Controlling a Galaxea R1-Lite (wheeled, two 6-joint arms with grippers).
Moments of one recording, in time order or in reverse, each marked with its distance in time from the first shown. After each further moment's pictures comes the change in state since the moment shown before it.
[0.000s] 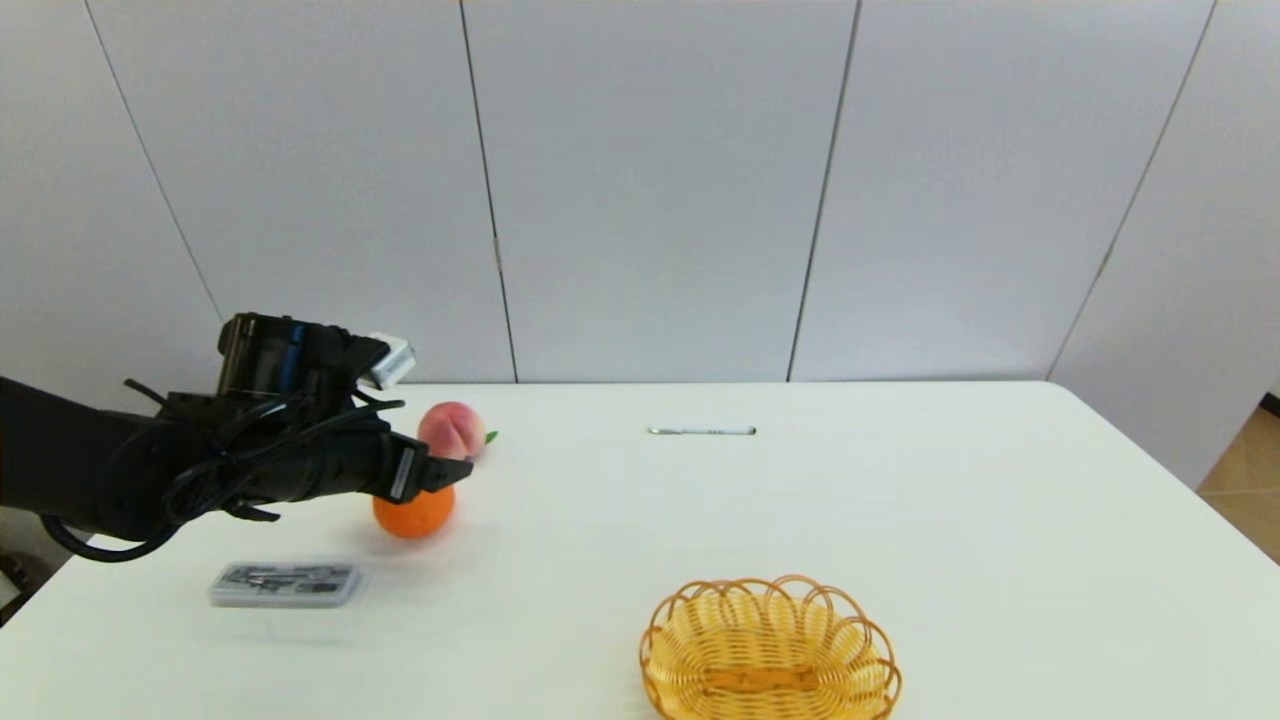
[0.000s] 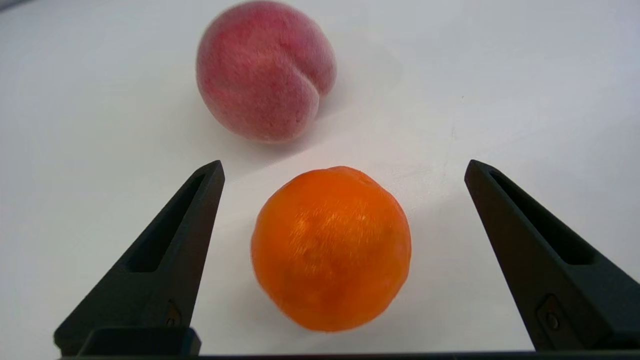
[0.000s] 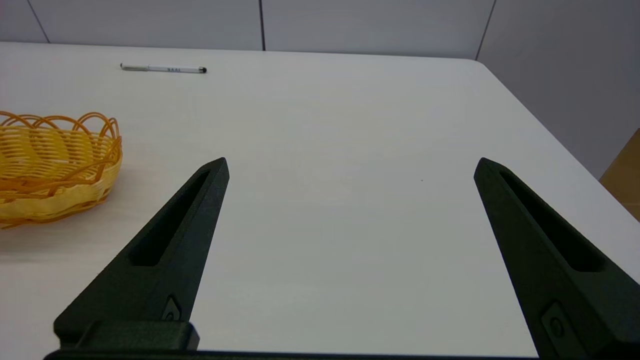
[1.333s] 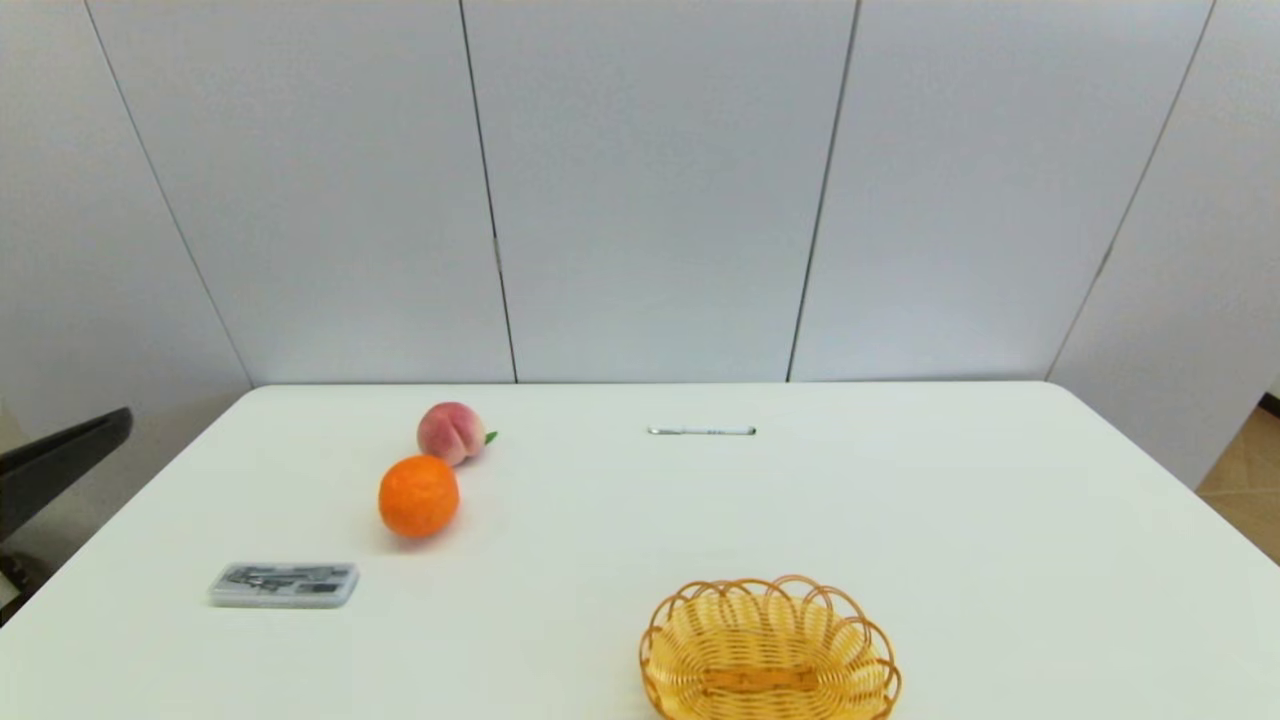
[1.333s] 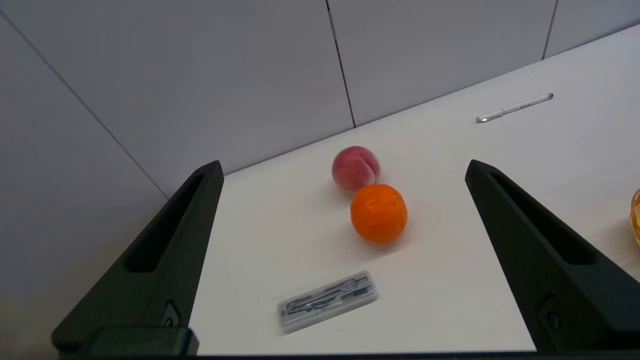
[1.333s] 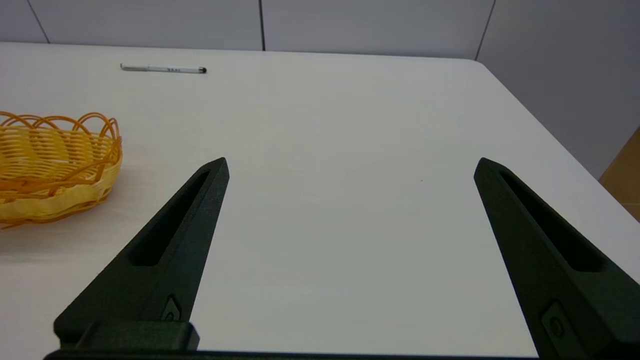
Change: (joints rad) left arm 0.124 -1.045 0.115 0.336 -0.002 0.104; right arm 0.000 0.000 0.000 0.000 0.000 0.000
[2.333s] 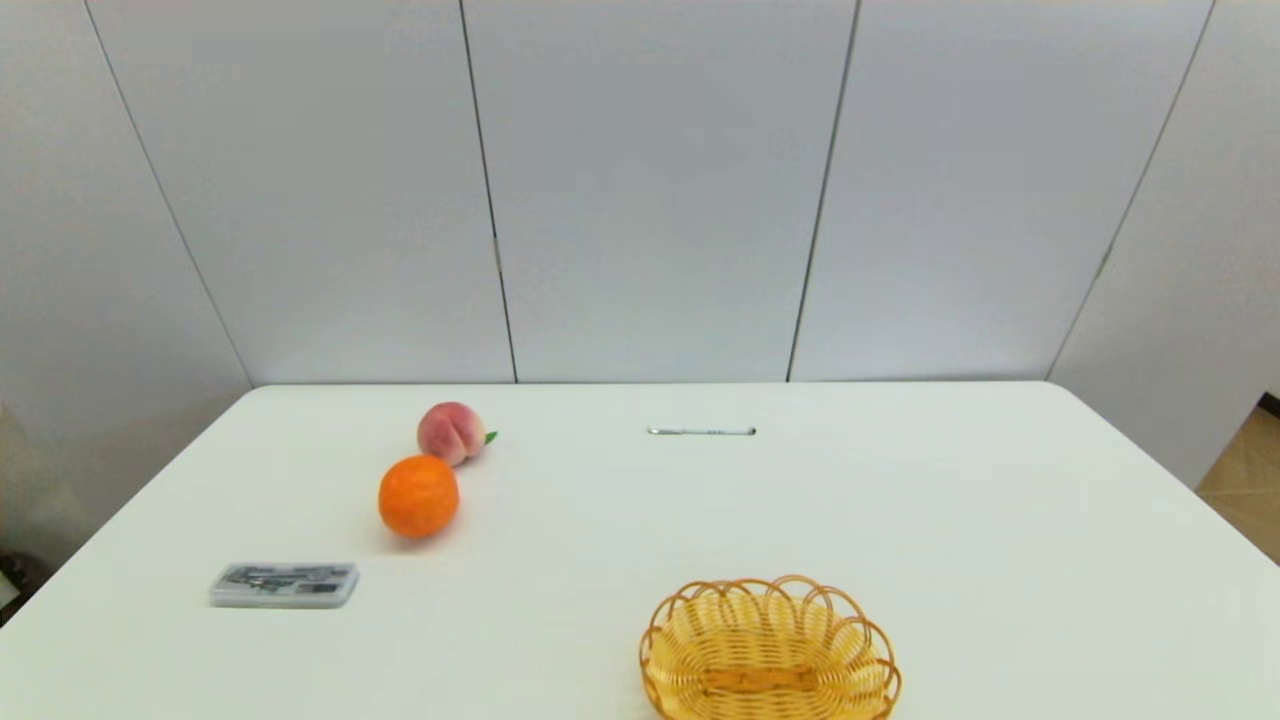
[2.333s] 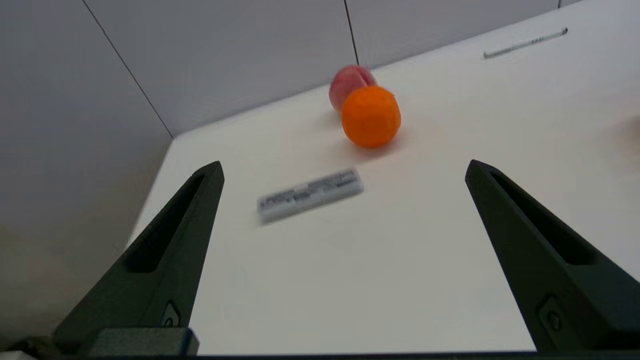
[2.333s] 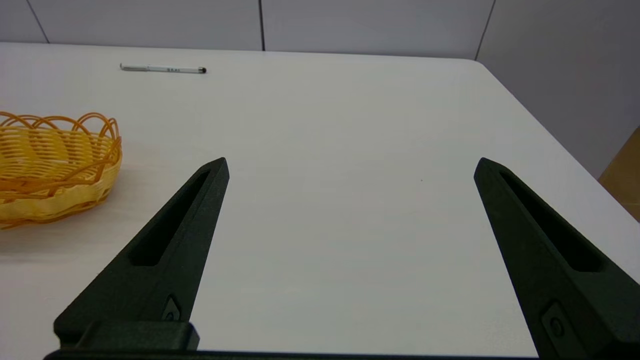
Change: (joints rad) left arm 0.063 -0.684 0.538 0.061 0.005 -0.007; right arm 0.000 0.000 0.000 0.000 0.000 0.000
